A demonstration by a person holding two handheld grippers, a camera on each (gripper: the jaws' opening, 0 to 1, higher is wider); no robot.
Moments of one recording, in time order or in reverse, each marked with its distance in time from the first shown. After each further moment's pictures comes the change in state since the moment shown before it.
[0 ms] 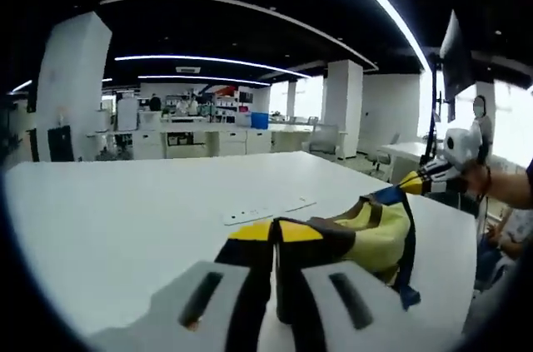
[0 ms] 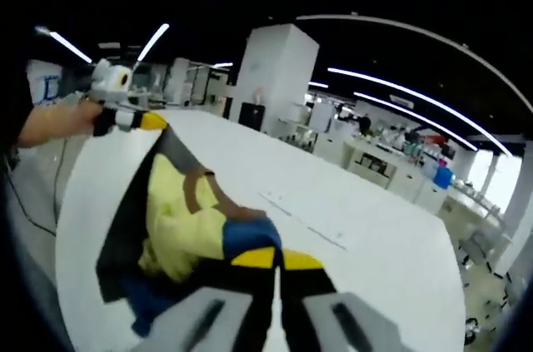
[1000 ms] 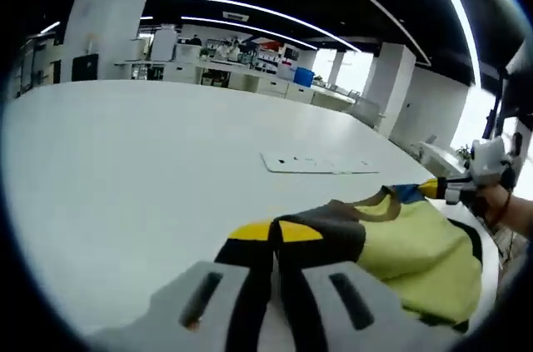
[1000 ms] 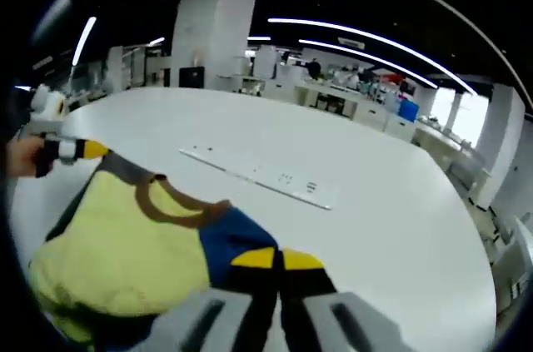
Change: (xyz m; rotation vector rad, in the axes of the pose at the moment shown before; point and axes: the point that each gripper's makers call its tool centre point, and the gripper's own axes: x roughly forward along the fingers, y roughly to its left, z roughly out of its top) left arm 0.114 0.084 -0.126 -0.254 0.224 0.153; right arm 0.146 -0.057 -0.097 0.183 0.274 -0.187
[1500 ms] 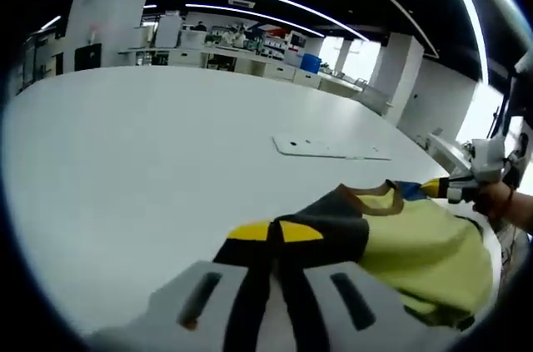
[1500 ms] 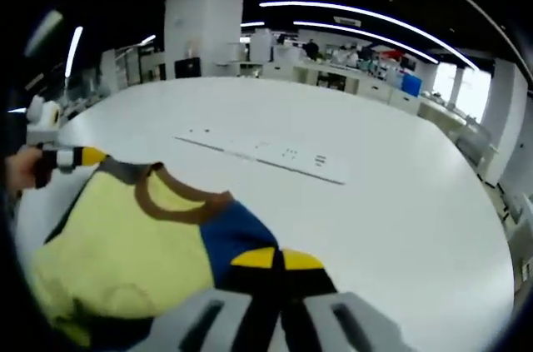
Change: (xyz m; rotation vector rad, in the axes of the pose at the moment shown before) left arm -0.003 0.010 -0.010 0.046 0.066 0.056; right arm 0.006 0.009 -0.013 0.076 0.050 0.049
